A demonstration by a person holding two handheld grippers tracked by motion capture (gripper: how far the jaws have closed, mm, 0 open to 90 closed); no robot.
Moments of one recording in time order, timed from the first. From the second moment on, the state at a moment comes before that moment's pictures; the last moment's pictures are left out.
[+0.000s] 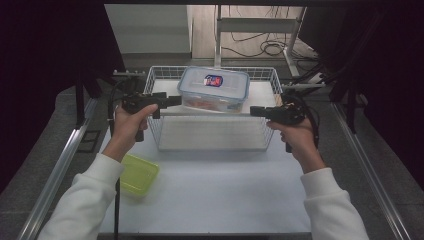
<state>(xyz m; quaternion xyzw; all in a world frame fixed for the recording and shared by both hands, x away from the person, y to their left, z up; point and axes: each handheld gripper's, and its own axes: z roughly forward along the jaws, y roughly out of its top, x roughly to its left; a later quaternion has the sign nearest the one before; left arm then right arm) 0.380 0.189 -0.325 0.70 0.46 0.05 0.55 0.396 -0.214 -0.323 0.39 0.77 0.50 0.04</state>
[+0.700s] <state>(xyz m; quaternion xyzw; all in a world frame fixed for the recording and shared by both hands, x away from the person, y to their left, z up) 0.358 0.187 -0.329 0.71 0.44 0.05 0.54 0.421 -0.189 -0.334 0.41 0.77 0.49 0.06</state>
